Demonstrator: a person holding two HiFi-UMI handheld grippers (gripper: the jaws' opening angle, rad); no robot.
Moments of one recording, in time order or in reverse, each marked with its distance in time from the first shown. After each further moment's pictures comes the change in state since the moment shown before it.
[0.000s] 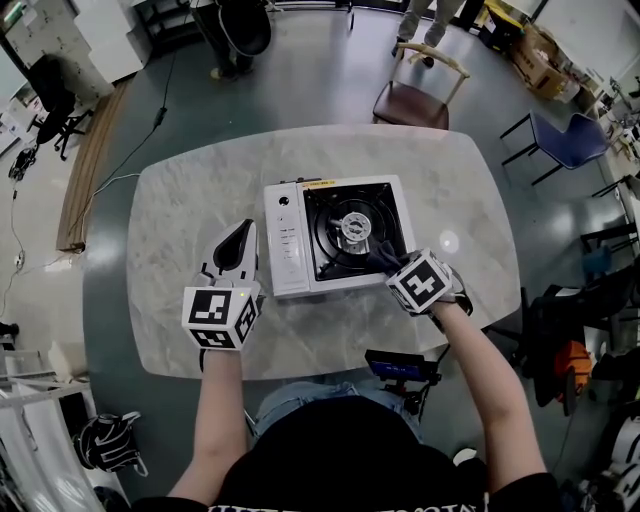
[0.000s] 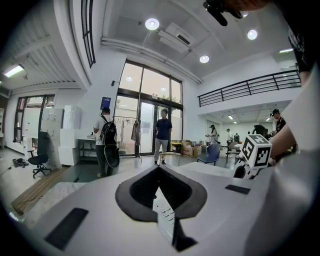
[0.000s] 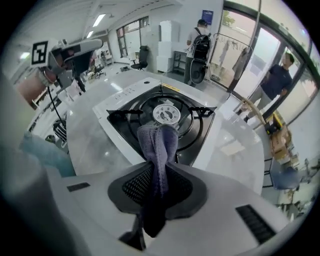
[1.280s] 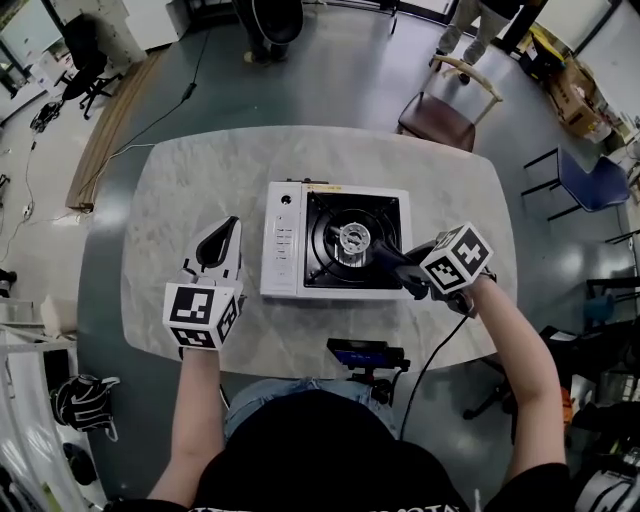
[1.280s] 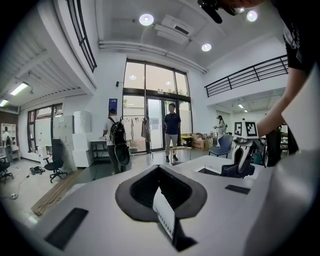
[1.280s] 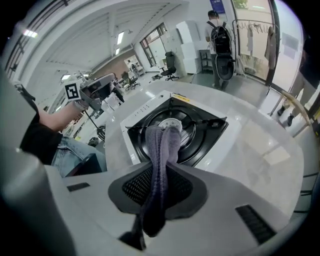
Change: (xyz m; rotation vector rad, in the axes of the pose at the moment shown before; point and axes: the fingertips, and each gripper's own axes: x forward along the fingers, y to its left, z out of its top) left arm -0.008 0.010 0.003 0.059 0.060 0.140; right arm -0.025 -0.035 0.028 -0.100 -0.035 0.473
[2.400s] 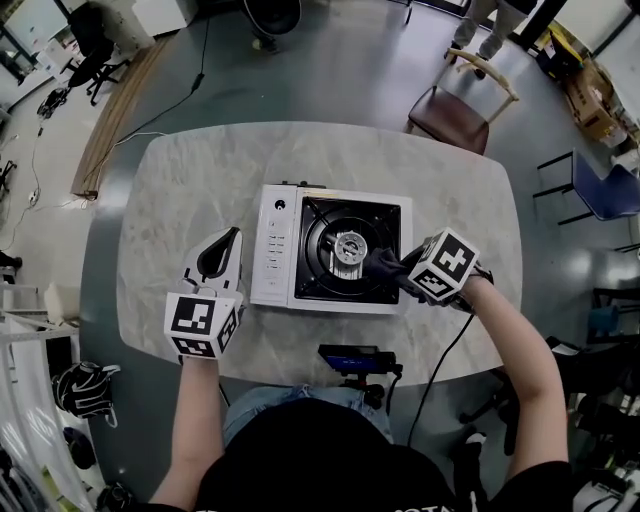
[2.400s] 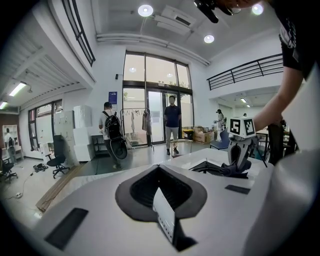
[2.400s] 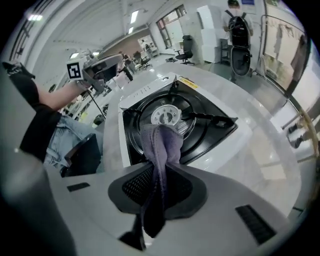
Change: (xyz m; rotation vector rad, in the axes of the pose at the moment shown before) left arm 0.022 -0.012 -0.020 -0.003 0.090 0.020; right arm 0.019 -0.026 -0.006 -0.192 0.194 0.028
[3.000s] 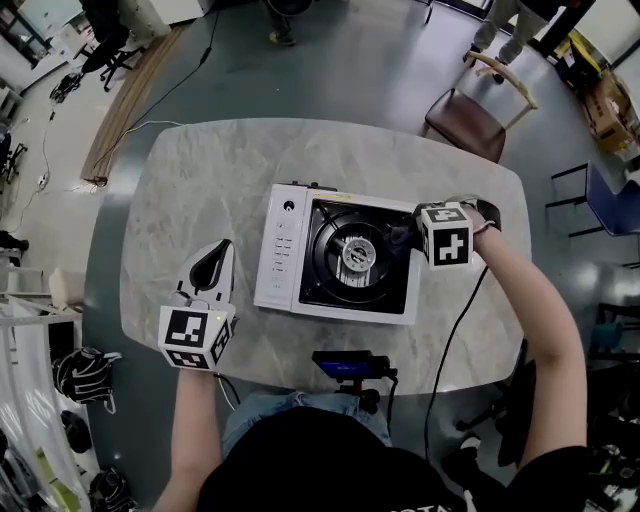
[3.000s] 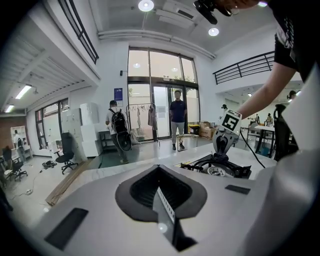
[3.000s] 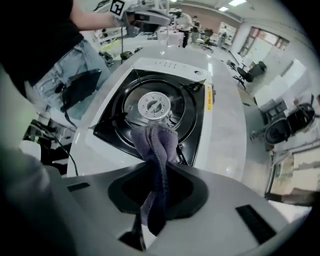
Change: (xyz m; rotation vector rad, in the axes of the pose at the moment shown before) left arm -0.019 0.016 -0.020 -0.011 0.060 0.074; right arm -0.012 -0.074 0.030 -0.795 0.310 -0.167
